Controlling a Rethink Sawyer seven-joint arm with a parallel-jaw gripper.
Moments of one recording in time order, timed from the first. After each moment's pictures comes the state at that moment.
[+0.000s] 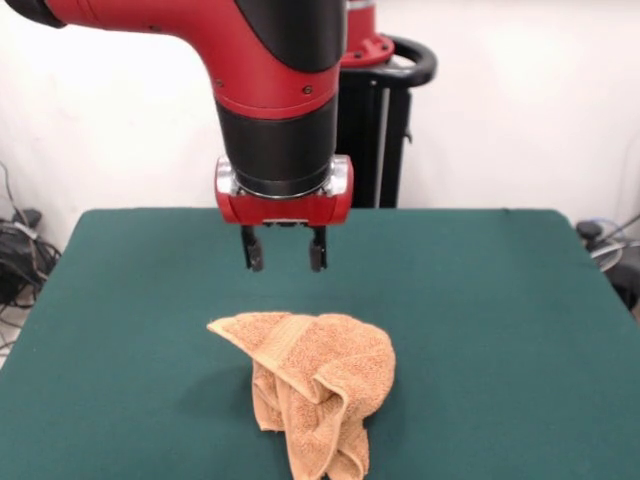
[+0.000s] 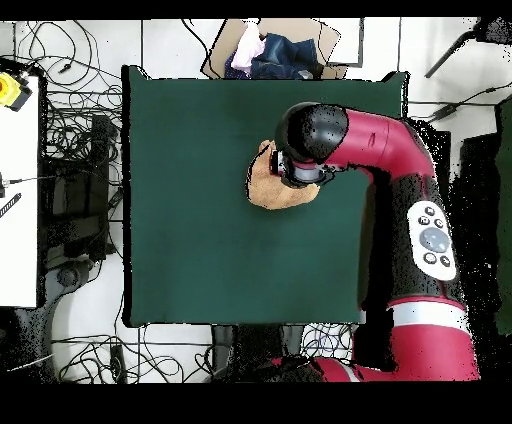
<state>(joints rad) -0.44 -0.58 0.23 1.28 -0.23 1.15 1.57</state>
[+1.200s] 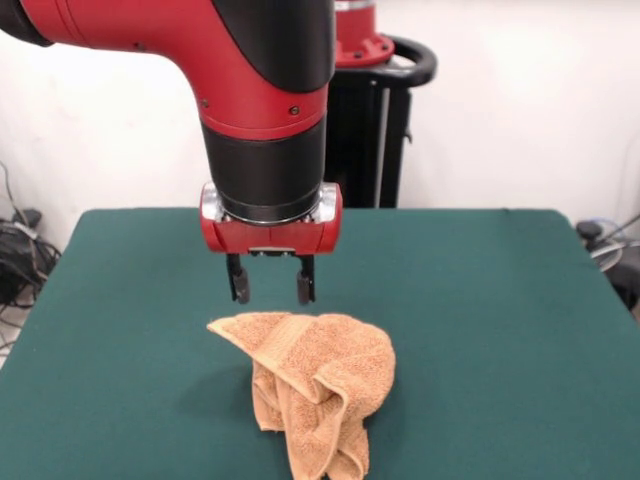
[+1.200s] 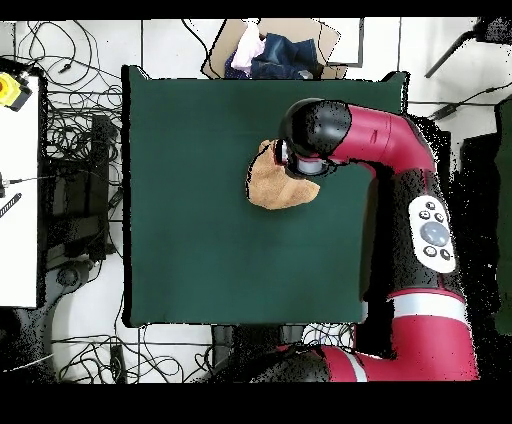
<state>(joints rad) -0.44 -0.55 0.23 1.23 -0.23 1.07 1.57</state>
